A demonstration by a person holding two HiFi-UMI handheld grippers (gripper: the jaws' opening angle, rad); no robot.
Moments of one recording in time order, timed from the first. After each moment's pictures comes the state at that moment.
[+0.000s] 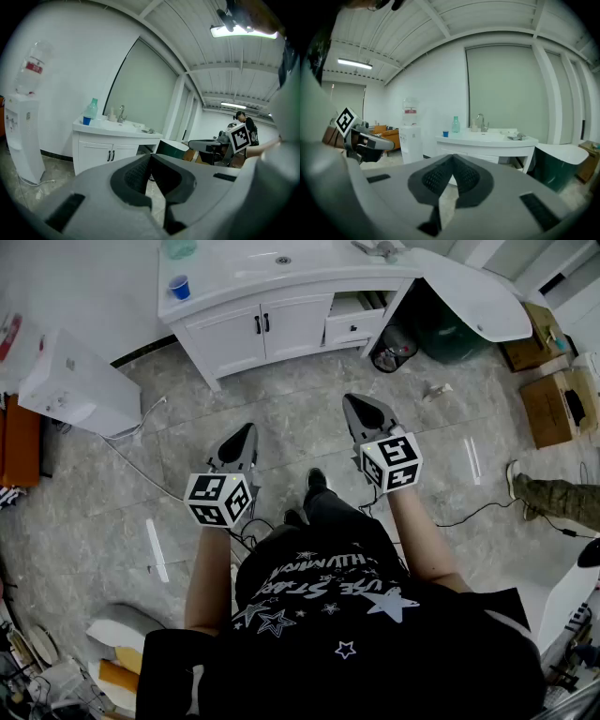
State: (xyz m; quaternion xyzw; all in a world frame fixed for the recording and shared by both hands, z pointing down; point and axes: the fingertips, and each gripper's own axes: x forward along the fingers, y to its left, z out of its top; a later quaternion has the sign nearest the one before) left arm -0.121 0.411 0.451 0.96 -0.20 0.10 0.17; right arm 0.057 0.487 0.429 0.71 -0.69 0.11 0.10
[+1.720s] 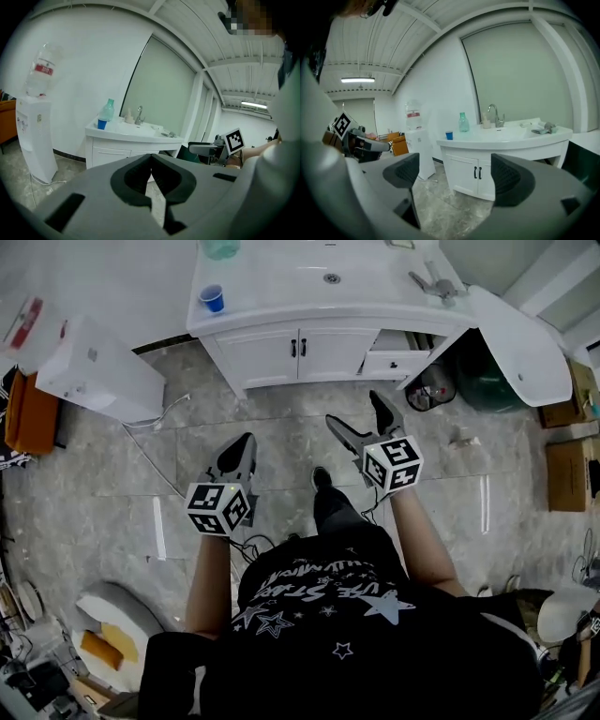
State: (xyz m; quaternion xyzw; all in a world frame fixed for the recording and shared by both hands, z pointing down) left arm -0.092 0.280 0.464 0.93 -0.30 0.11 0.19; right arm 0.113 0.313 0.465 0.64 -0.76 0.15 0.06
